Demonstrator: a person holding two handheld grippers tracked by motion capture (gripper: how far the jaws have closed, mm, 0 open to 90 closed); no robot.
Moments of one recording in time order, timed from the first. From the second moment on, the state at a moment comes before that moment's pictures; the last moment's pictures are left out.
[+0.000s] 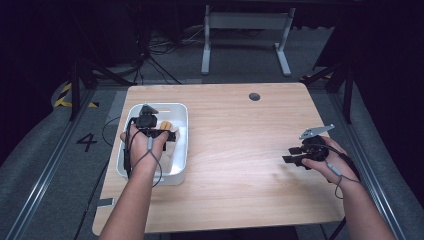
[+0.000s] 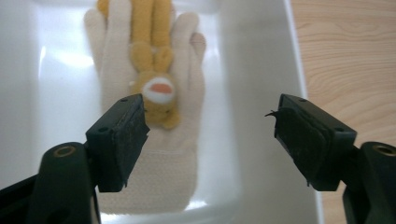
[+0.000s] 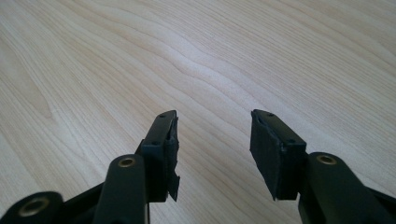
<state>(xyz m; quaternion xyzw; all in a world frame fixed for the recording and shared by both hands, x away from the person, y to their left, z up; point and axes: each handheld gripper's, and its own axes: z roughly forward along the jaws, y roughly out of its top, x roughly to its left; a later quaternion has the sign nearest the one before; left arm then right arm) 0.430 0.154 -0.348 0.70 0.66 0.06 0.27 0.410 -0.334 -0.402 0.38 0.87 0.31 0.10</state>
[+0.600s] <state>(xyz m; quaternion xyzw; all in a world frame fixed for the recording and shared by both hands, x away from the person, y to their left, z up) 0.392 0.106 -0.315 0.77 0.52 0.06 0.36 0.411 -0.340 -0.405 0.39 0.86 0.31 0.09</state>
